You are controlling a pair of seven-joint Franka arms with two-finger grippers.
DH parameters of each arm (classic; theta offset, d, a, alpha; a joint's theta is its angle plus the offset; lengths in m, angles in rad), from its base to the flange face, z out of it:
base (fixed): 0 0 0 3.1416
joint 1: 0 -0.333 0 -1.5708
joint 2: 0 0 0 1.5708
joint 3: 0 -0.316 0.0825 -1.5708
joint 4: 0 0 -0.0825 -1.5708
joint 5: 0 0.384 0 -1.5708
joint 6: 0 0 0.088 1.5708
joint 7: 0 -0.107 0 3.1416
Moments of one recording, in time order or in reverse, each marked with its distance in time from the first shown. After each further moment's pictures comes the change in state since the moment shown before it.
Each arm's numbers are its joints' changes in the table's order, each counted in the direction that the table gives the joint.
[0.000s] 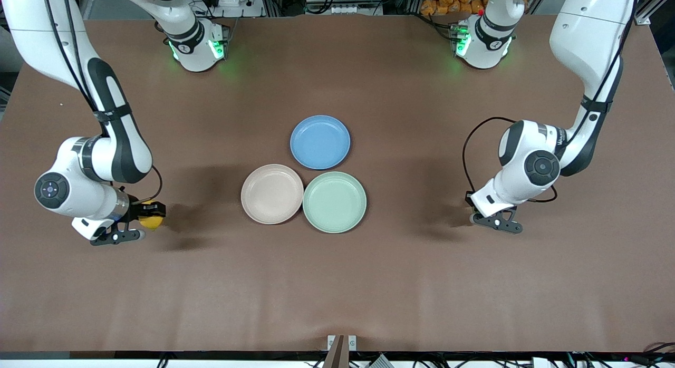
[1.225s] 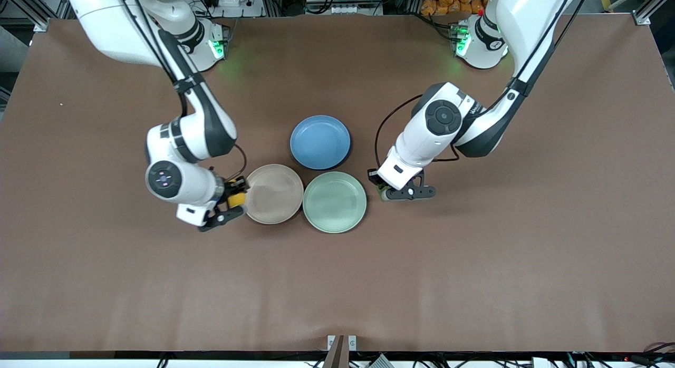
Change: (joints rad) left arm 0.128 -0.008 0.311 0.148 -0.037 0.000 0.756; right arm -0.279 0.015 -0.114 0.056 0.075 0.160 -0.049
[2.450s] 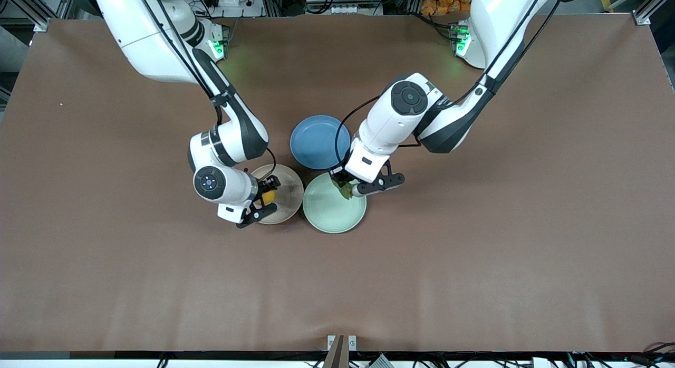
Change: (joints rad) left arm 0.142 -0.078 -0.006 0.174 -0.002 -0.050 0.323; right arm -0.071 -0.125 -0.010 0.006 0.062 -0.121 -0.013
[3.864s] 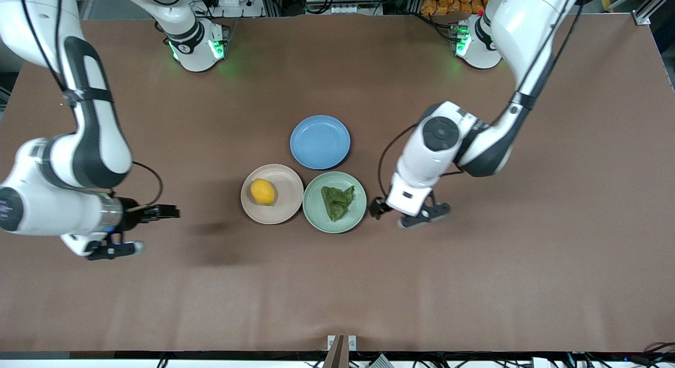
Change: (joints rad) left arm -0.053 -0.014 -0.152 0.021 0.127 0.090 -0.103; right arm 0.371 0.082 0.022 0.324 -0.004 0.393 -0.013
